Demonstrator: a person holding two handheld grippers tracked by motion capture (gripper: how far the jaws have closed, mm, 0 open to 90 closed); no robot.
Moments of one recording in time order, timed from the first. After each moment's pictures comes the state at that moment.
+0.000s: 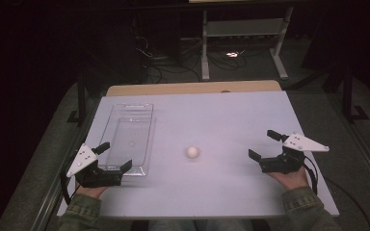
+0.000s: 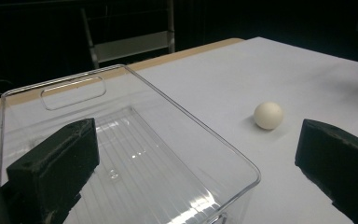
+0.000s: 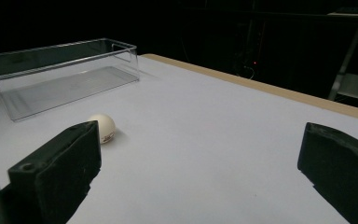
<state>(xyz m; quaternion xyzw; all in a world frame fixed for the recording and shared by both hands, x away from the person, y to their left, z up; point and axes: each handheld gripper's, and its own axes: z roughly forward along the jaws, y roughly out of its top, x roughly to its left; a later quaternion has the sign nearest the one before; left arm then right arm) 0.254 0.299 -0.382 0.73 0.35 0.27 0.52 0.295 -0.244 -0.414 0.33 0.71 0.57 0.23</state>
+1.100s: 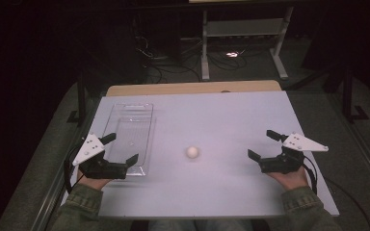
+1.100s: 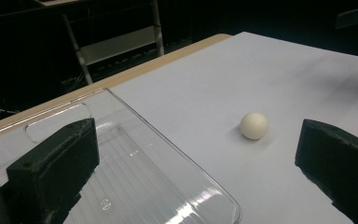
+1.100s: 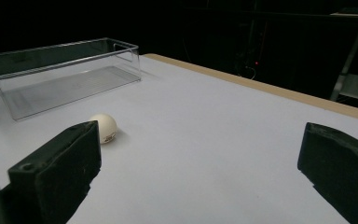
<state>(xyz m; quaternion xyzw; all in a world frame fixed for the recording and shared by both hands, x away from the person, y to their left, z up) 0.265 0.278 -0.347 0.76 0.31 0.26 0.50 0.295 -0.243 -0.414 0.33 0.71 0.57 0.23</state>
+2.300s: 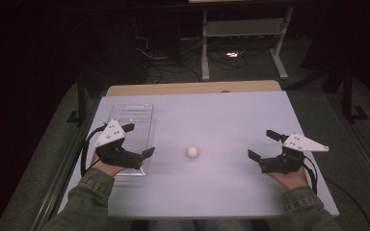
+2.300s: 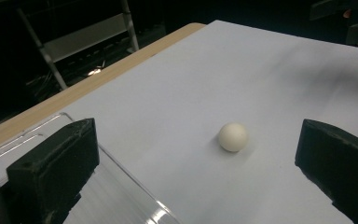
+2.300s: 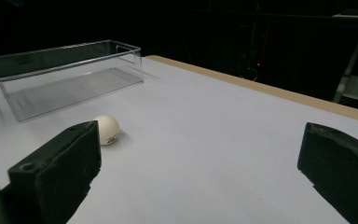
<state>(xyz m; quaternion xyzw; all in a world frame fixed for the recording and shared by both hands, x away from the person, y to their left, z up) 0.294 0.238 -0.329 0.80 0.27 0.22 0.48 0.294 -0.243 -0.413 0.33 0.71 0.58 0.23</state>
